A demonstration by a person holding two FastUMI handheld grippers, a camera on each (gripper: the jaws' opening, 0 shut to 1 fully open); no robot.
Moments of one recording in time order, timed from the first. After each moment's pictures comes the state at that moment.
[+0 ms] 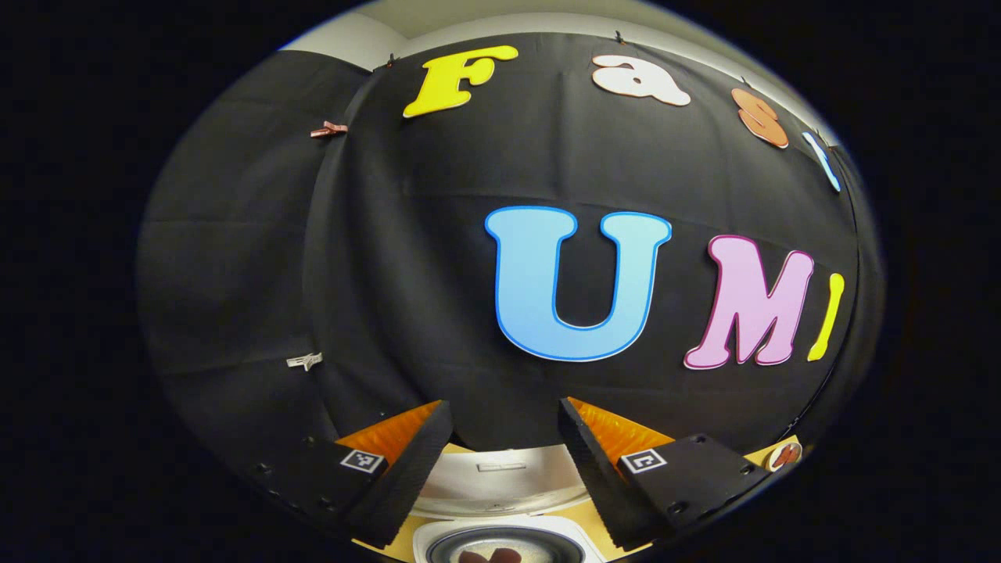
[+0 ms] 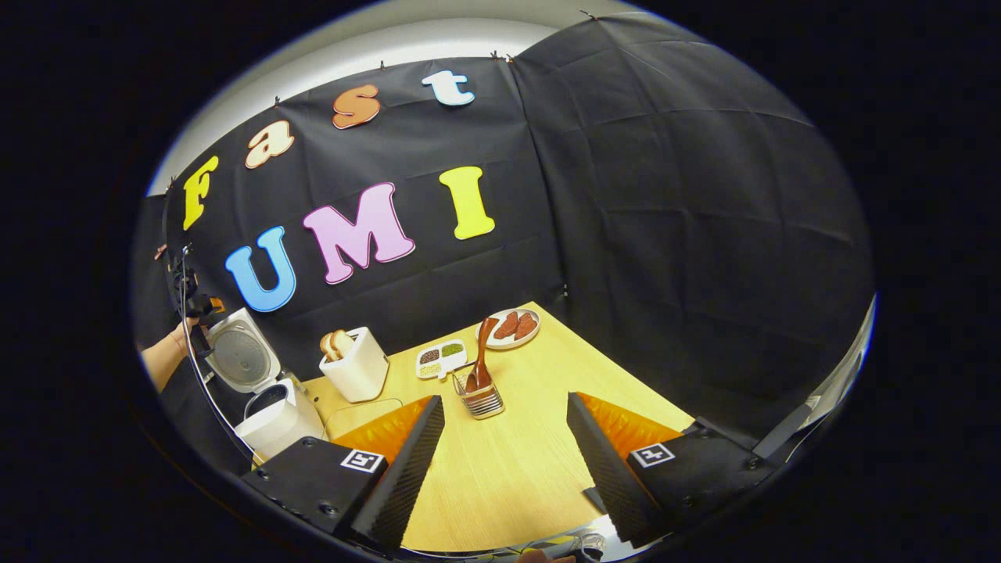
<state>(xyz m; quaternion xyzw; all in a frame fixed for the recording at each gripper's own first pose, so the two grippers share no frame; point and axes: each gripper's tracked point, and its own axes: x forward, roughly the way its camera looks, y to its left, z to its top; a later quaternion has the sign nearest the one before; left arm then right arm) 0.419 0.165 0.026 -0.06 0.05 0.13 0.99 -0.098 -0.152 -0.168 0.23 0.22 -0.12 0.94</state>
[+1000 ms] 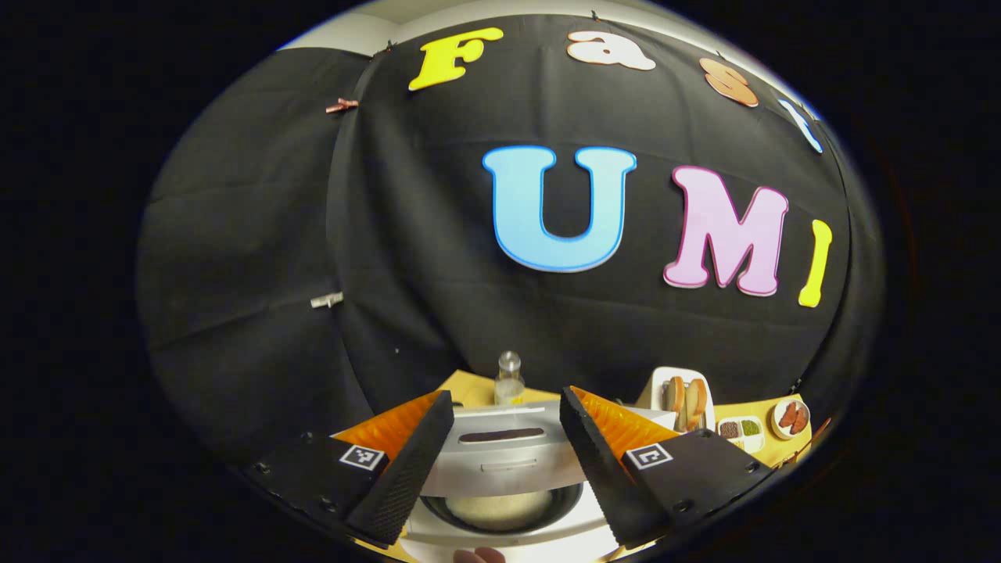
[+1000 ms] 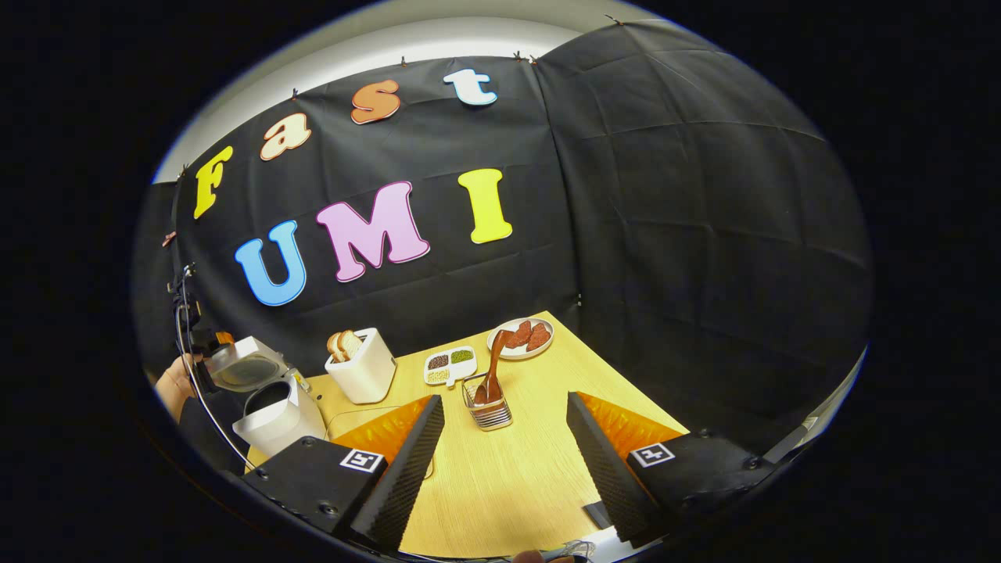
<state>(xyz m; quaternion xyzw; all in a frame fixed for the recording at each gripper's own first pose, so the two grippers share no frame) 0.290 0.084 -0.100 -0.07 0.16 0.14 0.98 -0.066 -0.144 -0.160 0.21 0.21 -0.08 0.95</state>
